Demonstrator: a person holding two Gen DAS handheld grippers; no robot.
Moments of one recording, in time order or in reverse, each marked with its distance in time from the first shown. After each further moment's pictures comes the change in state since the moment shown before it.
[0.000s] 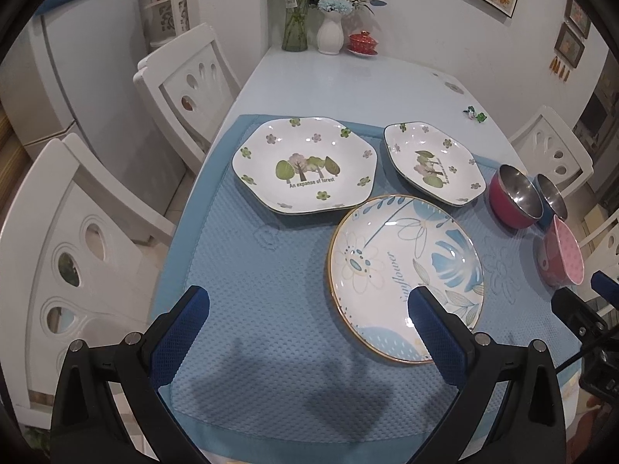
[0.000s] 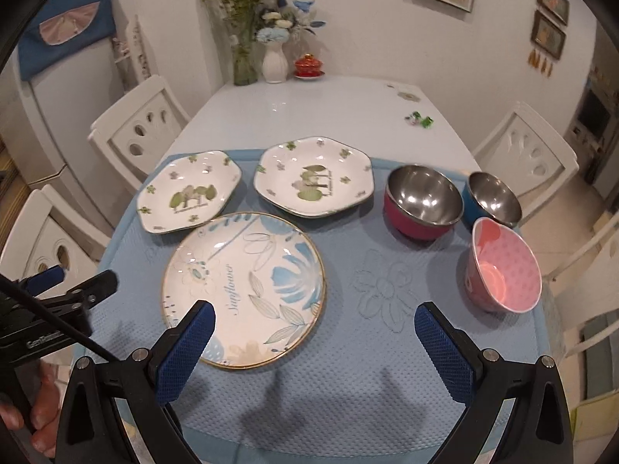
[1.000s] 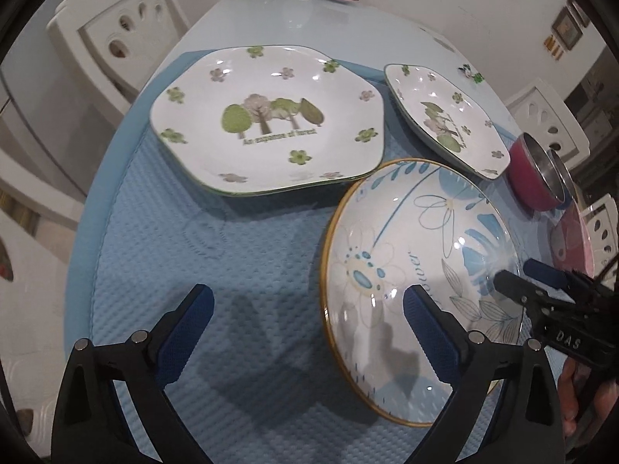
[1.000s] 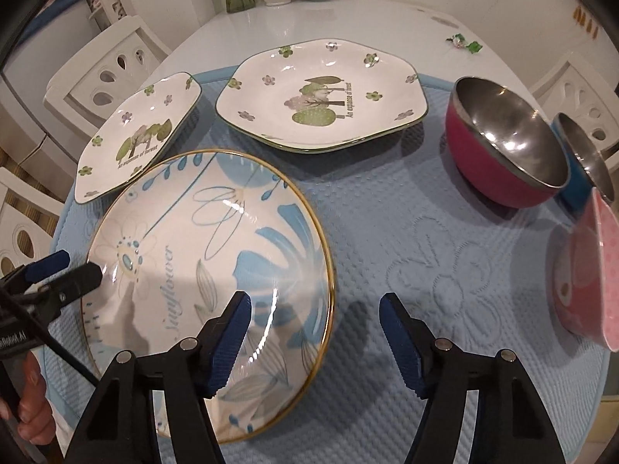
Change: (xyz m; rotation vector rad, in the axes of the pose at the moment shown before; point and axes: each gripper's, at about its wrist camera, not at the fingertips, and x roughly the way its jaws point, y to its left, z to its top) left arm 0.118 -0.001 0.011 0.044 0.158 -0.157; right arm 0.159 -0.016 0.003 -0.018 0.250 0.107
